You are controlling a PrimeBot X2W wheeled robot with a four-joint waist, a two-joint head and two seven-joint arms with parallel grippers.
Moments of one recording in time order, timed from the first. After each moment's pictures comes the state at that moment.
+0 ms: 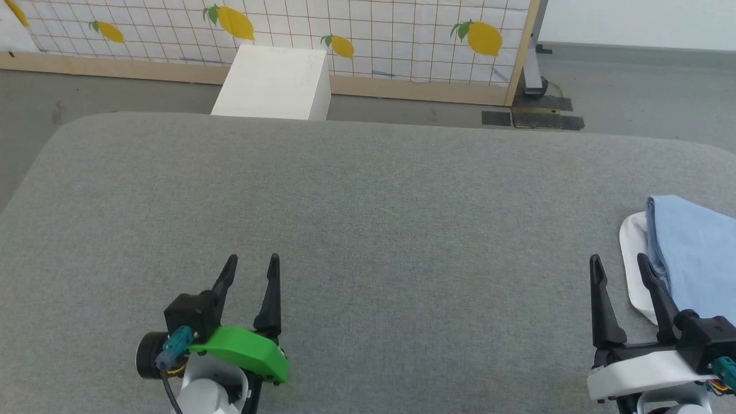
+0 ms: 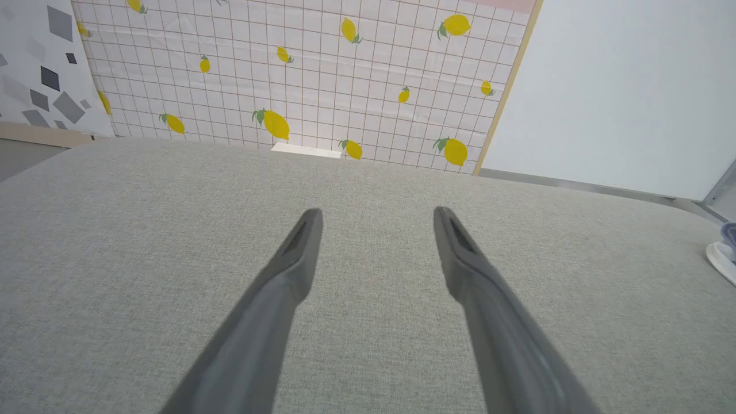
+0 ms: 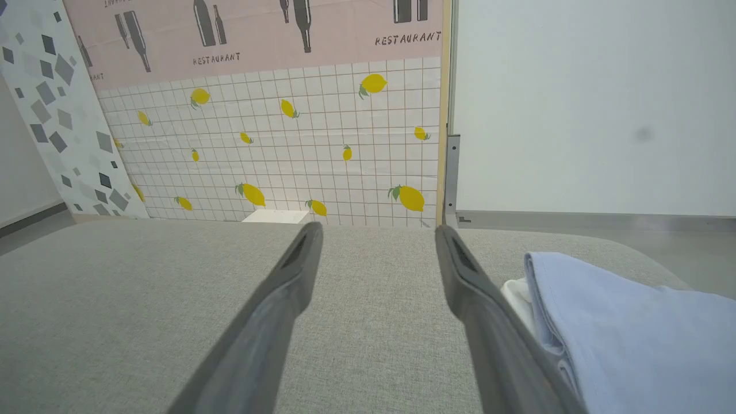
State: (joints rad) left arm -0.13 0.06 -0.09 0.30 -0.22 -0.09 -0.26; right arm 0.05 -0.05 -0.09 0.05 0.11 0.13 -0.25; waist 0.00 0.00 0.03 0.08
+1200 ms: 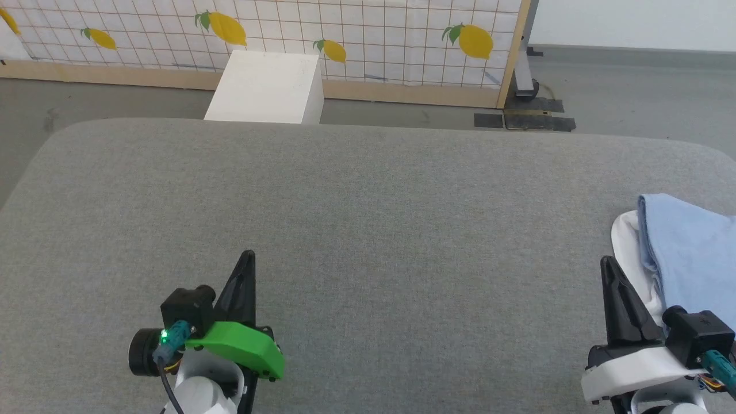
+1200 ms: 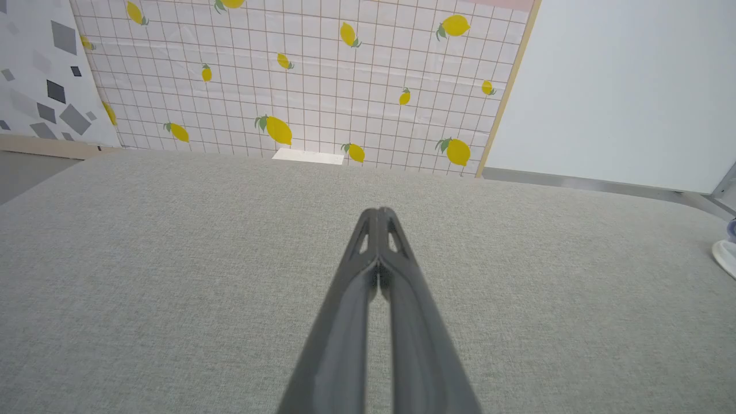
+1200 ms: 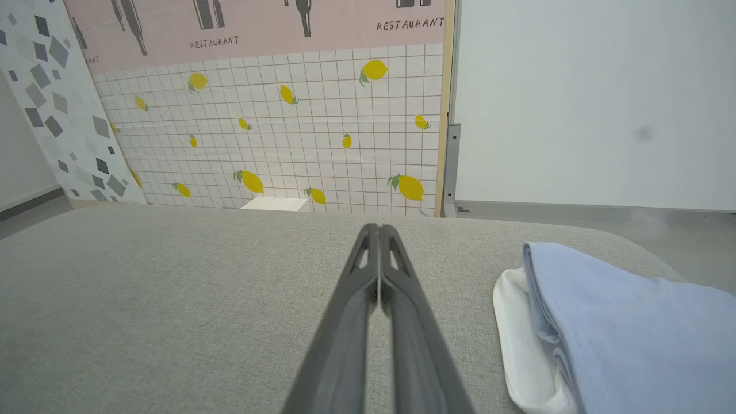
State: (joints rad) left arm -0.12 0.06 -0.08 0.25 -0.19 -0.08 -0.21; right arm 0.04 -0.05 -0.08 0.05 0.10 0.13 -0.20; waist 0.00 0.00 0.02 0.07
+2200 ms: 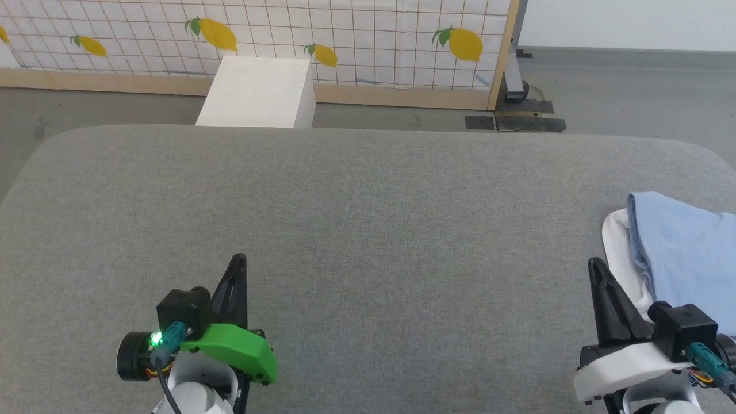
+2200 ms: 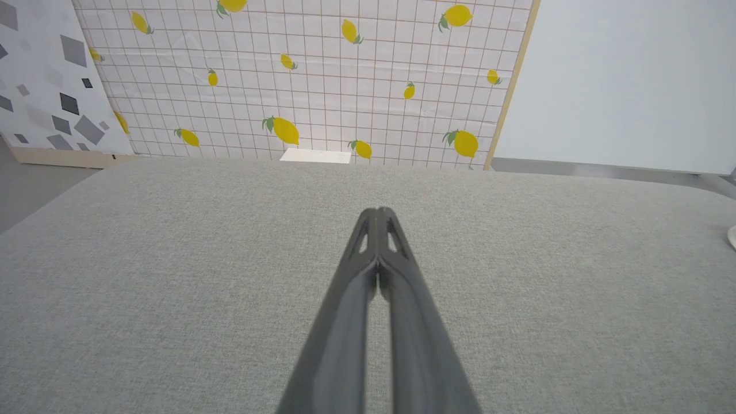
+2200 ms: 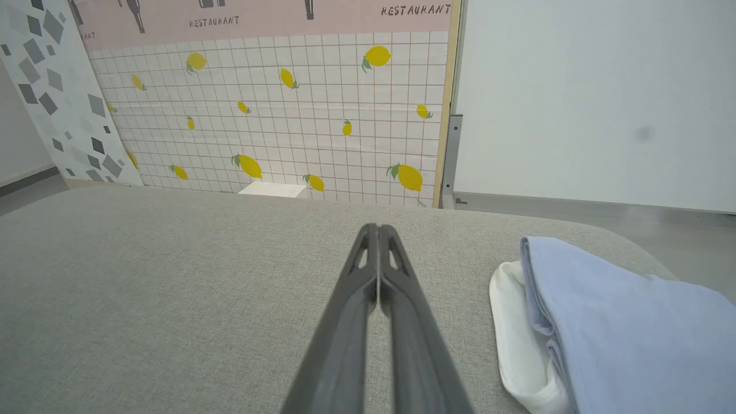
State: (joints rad) left arm -0.09 0.06 -0.06 0.17 -0.14 -0.06 -0.14; right arm 0.04 -0.05 -0.05 0.03 0.07 0.13 -0.14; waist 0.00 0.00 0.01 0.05
